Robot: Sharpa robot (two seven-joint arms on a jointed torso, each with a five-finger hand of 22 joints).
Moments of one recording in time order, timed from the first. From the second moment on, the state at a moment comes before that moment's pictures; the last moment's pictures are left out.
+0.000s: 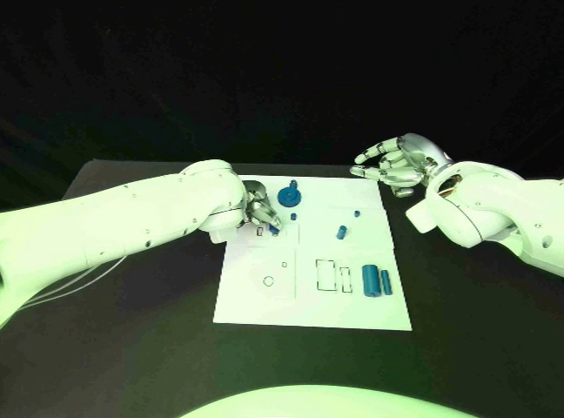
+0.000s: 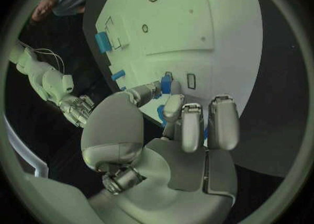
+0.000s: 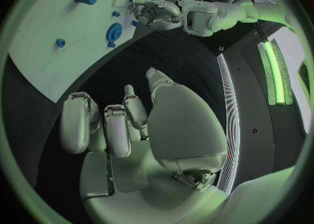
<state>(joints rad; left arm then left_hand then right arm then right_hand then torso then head) 1.28 -0.56 -0.08 1.26 -1.02 0.11 -0.57 0.99 -0.16 0.79 0.05 0.10 0.84 0.05 0.78 0.70 1.31 -0.05 1.30 1.07 1.46 -0.10 1.55 1.29 0.08 1.40 0.00 1.46 1.27 1.35 -0.83 -0.15 1.49 -0.67 -0.45 0.01 1.34 -0.14 0.16 0.28 0.22 0.81 0.17 0.25 0.43 1.31 0.09 1.30 1.26 1.47 0.01 1.49 1.30 0.05 1.44 0.11 1.27 1.30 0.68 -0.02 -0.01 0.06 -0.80</state>
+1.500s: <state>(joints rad) 1.27 -0.56 -0.07 1.26 -1.03 0.14 -0.58 0.99 -0.16 0.79 0.05 0.10 0.85 0.04 0.78 0.72 1.32 -0.05 1.31 1.07 1.47 -0.11 1.55 1.29 0.08 1.42 0.00 1.46 1.27 1.35 -0.83 -0.15 1.48 -0.67 -0.45 0.01 1.34 -0.14 0.16 0.28 0.22 0.81 0.17 0.26 0.43 1.30 0.08 1.30 1.26 1.47 0.01 1.49 1.30 0.05 1.44 0.11 1.27 1.30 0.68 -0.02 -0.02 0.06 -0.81</state>
